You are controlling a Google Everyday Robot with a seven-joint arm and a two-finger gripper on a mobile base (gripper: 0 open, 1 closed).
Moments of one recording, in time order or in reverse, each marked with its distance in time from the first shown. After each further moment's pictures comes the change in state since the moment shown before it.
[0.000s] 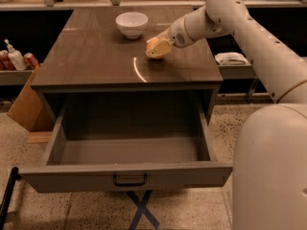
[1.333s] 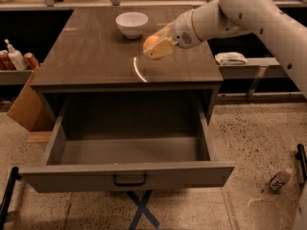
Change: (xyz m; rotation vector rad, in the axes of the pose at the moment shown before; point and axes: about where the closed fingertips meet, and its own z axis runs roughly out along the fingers) arm -0.037 0.081 -0.054 -0.051 -0.067 -0.069
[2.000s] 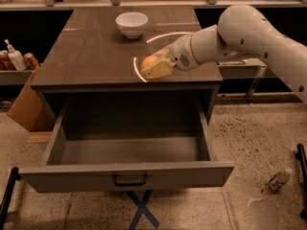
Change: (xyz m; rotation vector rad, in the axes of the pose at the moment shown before) arm 0.037 0.045 0.006 -0.014 -0.007 0.102
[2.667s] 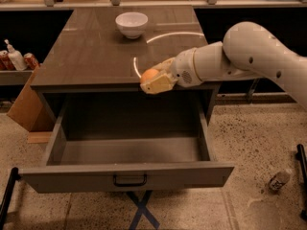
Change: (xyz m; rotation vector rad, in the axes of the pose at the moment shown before) arm 0.017 0.046 -0.008 -0.012 -0.025 0.018
